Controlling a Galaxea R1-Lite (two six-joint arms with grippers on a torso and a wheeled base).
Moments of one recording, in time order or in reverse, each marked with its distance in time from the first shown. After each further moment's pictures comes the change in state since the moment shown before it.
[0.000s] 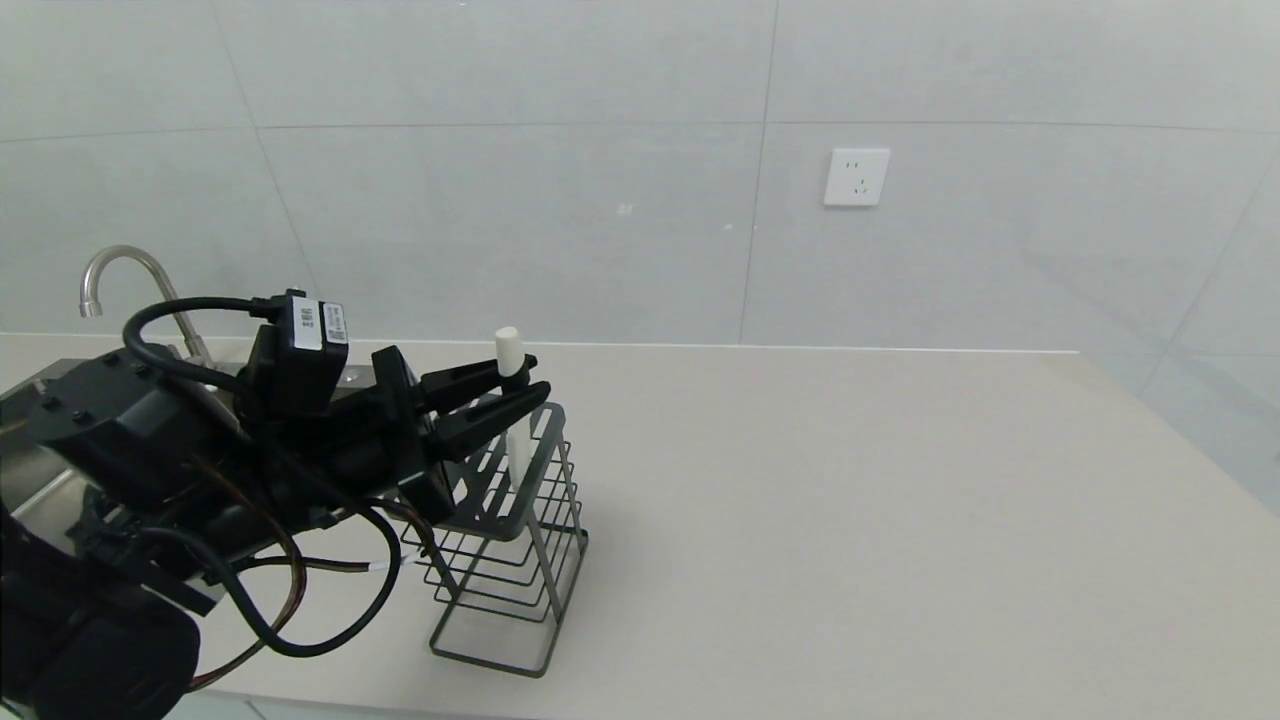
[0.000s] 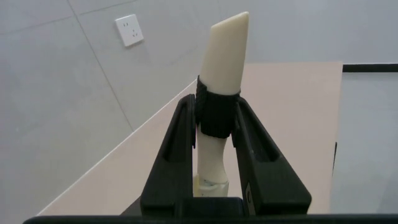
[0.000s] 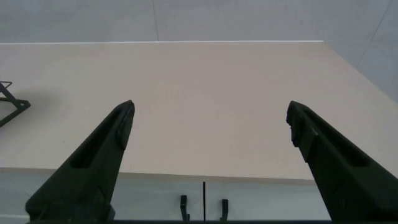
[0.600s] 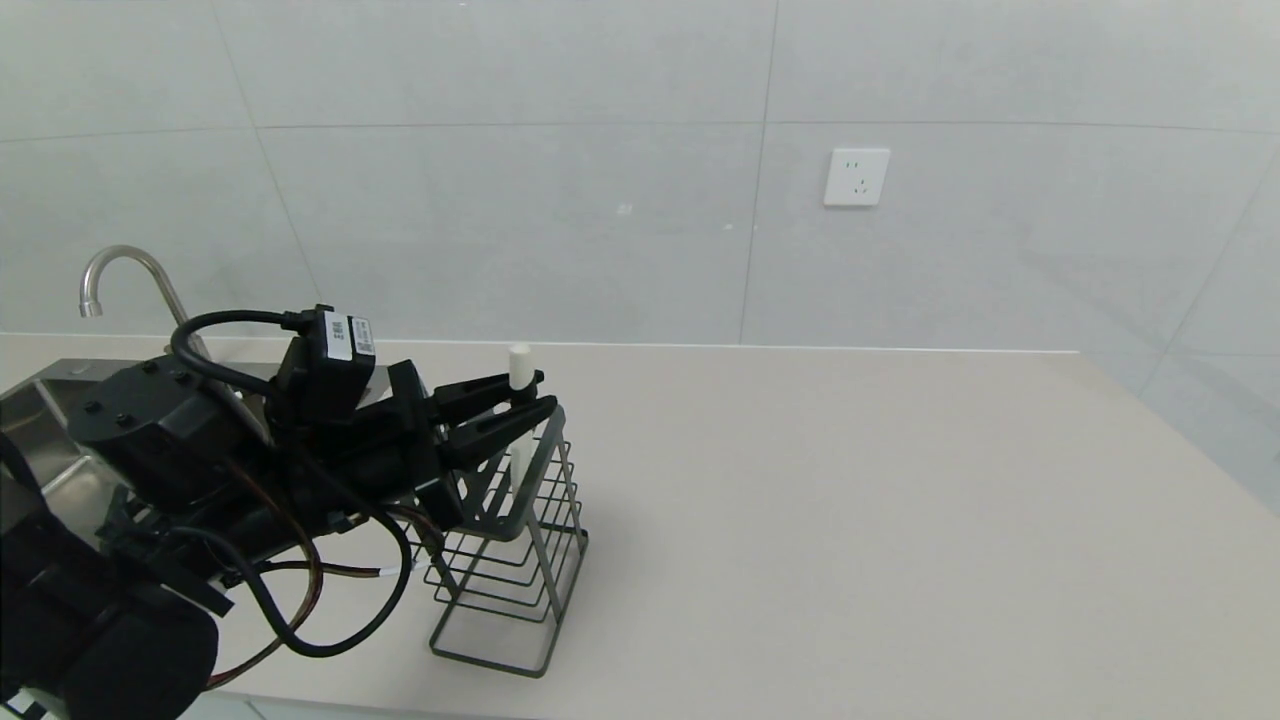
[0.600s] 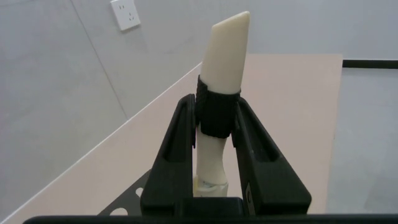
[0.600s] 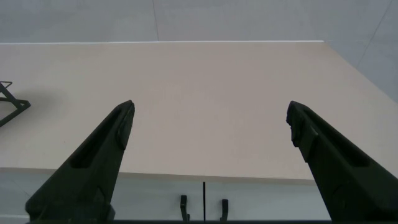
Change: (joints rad) left arm 0.004 0.043 0.003 0.000 0.000 0.000; right arm 0.000 0.000 0.000 0.000 0.000 0.000
